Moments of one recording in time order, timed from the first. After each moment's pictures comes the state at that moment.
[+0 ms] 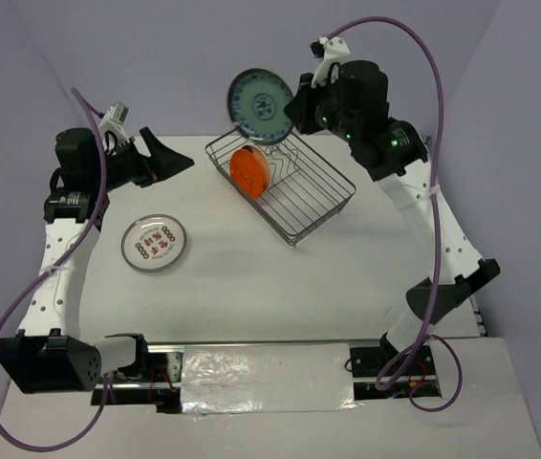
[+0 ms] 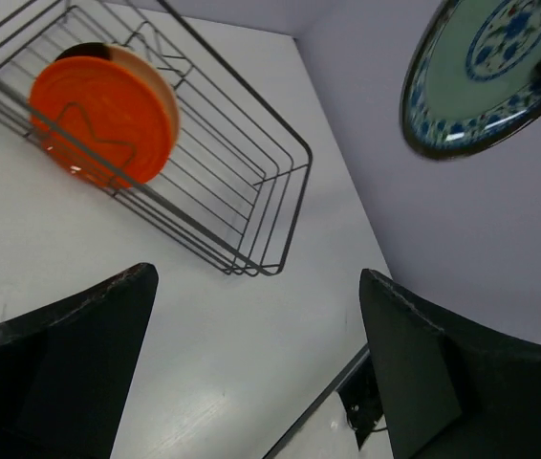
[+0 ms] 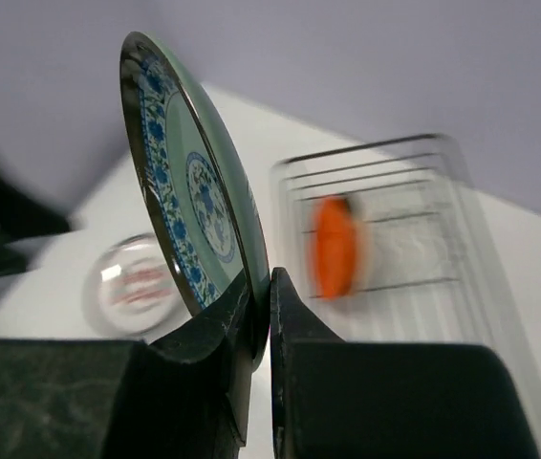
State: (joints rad) left arm 0.07 1.21 1.32 -0.43 0.72 -0.54; right arm 0.55 1.66 2.12 -0.67 0.08 0.13
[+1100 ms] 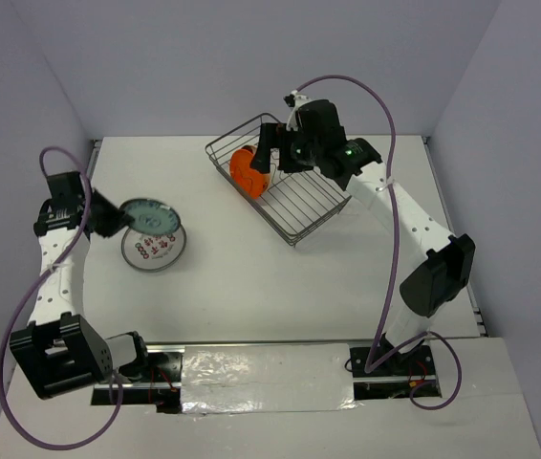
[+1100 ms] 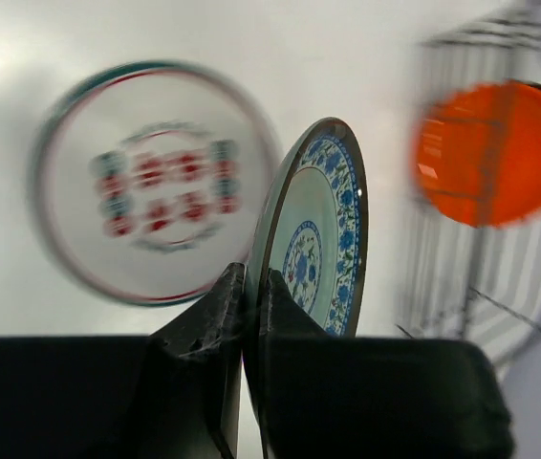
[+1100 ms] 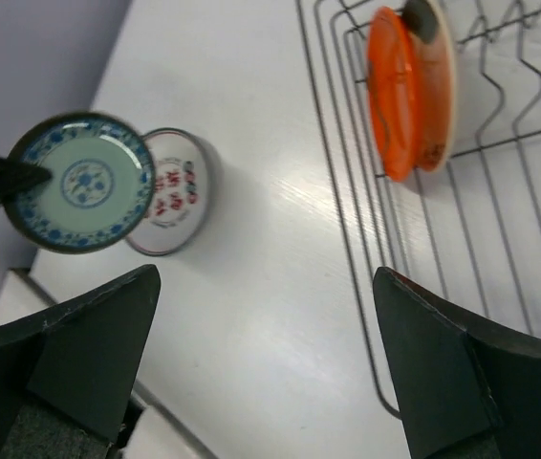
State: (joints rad) left arm 0.27 1.20 1.12 -0.67 0.27 -0.62; right arm 0.56 1.69 1.79 -0.58 -0.20 0.43
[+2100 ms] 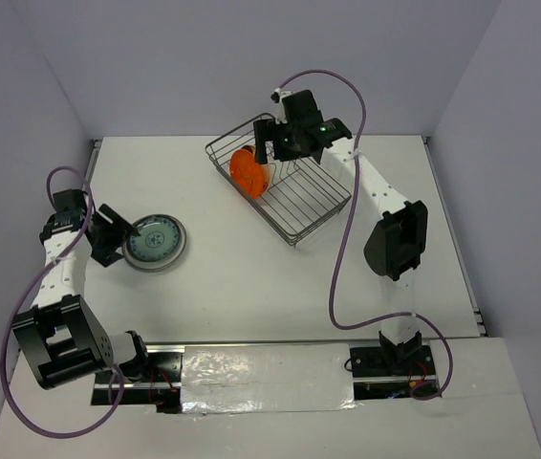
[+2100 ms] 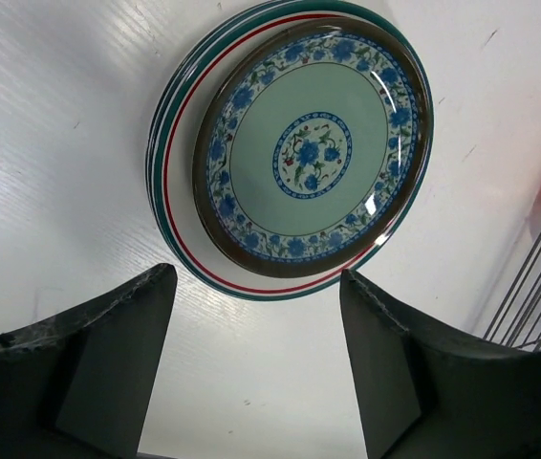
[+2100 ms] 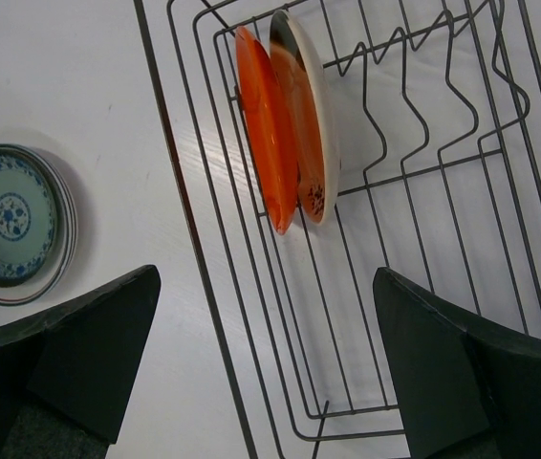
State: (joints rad) left arm 0.40 1.26 0.92 -0.70 0.19 -0.60; right arm 0.49 2.06 2.11 -0.73 -0.09 0.23
